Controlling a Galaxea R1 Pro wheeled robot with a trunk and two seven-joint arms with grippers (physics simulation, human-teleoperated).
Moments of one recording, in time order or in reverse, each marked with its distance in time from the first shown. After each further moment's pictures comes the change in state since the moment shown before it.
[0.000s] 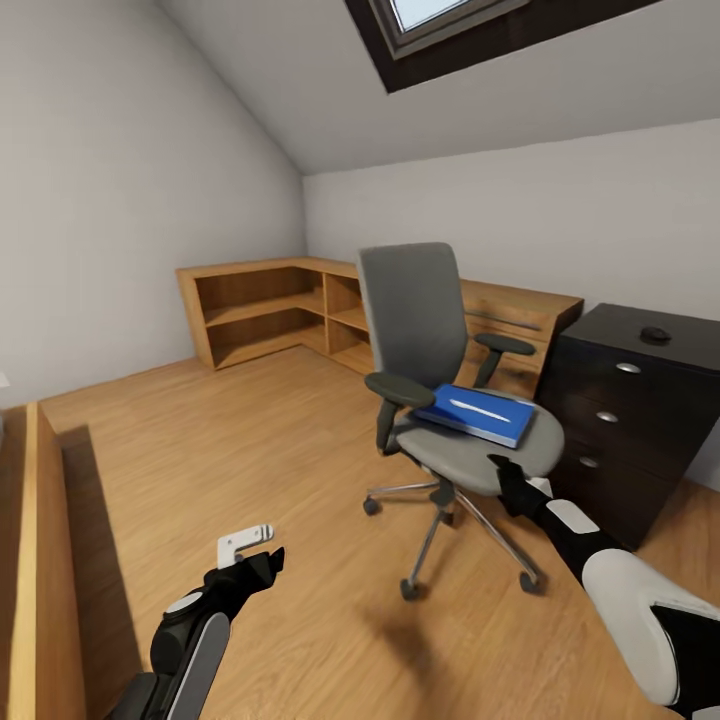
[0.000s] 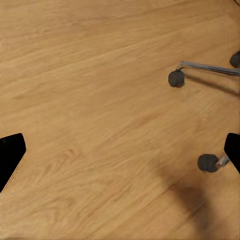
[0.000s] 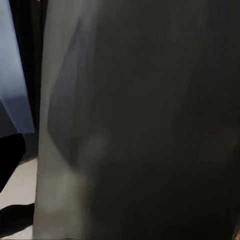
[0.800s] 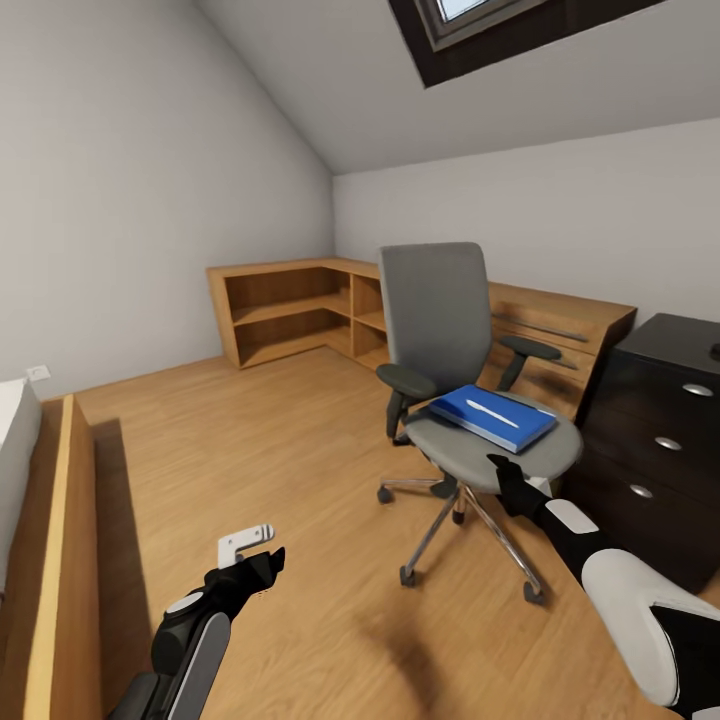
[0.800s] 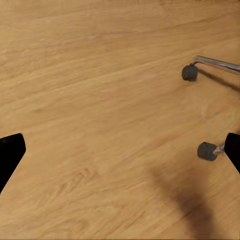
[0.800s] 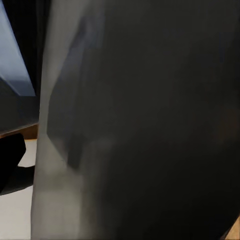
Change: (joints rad) left arm -0.001 -0.002 -0.001 0.000 -0.001 0.000 0.000; right arm 0.000 0.001 0.009 -0.001 -0.005 0.002 0.004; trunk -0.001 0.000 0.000
